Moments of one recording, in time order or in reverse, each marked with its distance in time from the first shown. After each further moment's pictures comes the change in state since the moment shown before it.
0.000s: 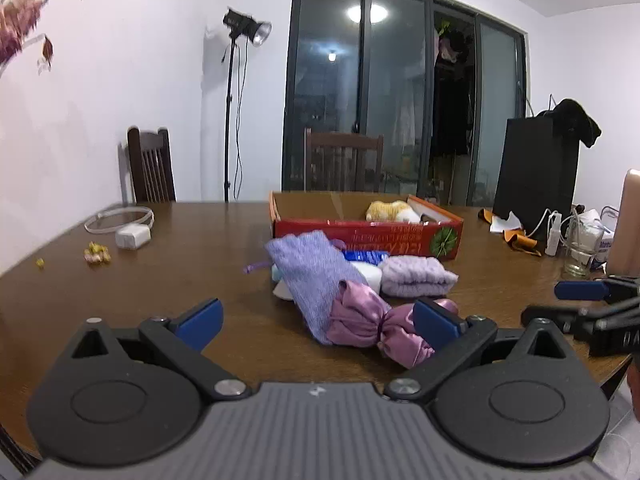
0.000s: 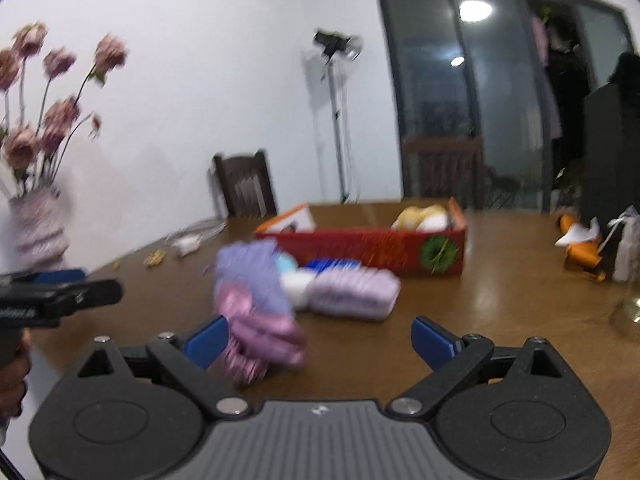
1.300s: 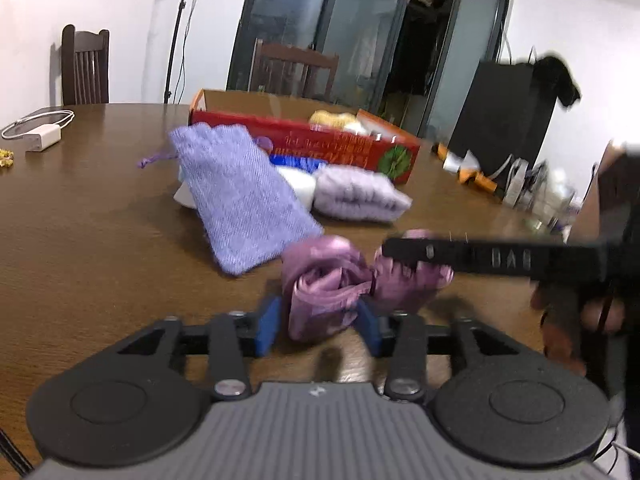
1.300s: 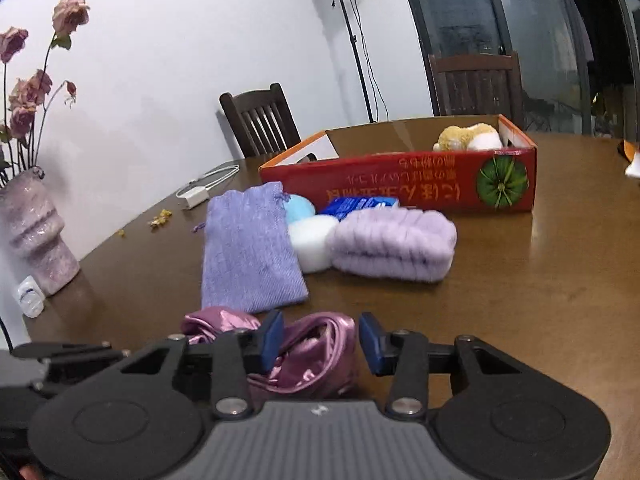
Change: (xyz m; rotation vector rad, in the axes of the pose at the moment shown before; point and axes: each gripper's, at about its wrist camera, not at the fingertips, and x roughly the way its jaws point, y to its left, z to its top) left arm 0.071 -0.016 -0.028 -0.103 0.229 -0.213; right arm 0.094 -0.019 0.010 0.137 0.178 0.120
